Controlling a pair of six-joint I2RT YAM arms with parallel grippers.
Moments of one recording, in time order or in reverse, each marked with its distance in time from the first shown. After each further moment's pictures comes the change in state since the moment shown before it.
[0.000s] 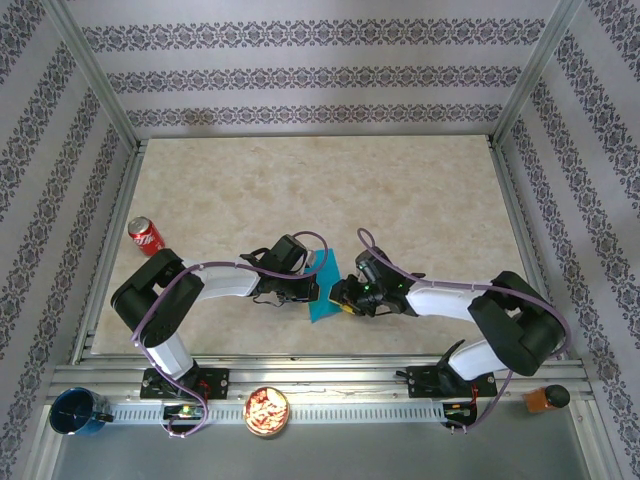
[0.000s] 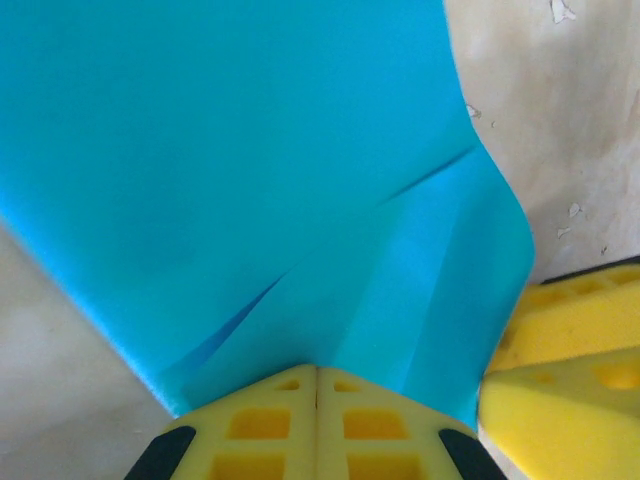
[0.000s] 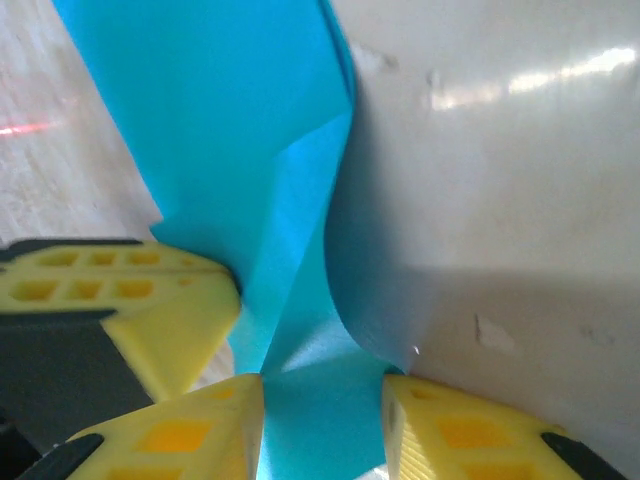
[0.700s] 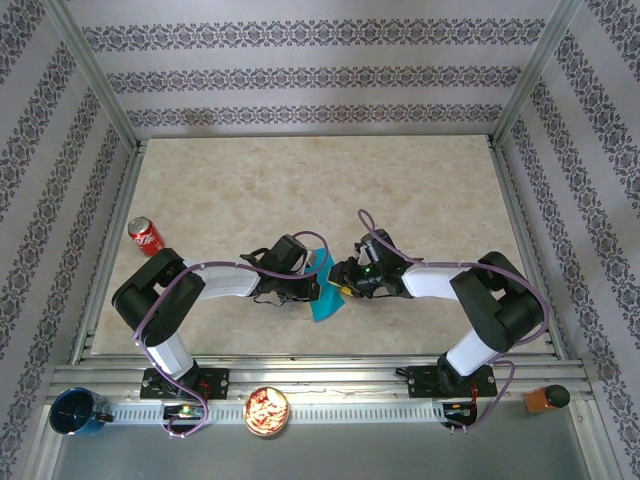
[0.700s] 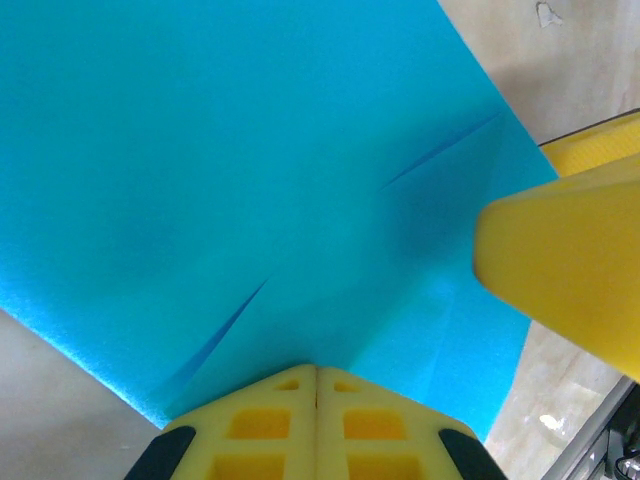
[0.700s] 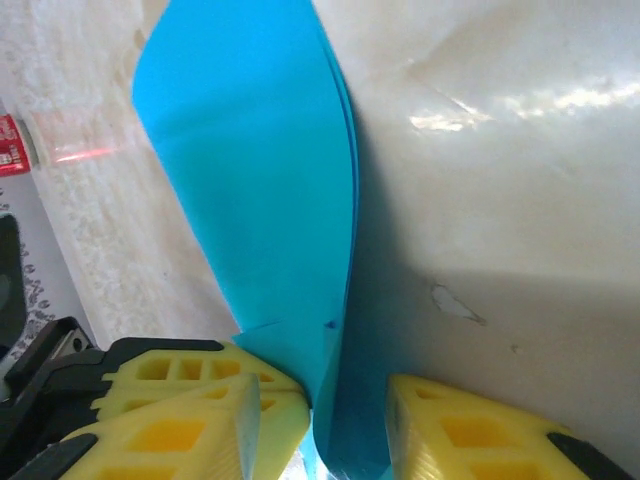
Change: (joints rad) left arm 0.002 0.006 -0.005 0.027 0.014 0.000; right arm -0.131 0.139 0.091 0.090 -0.135 -0.113
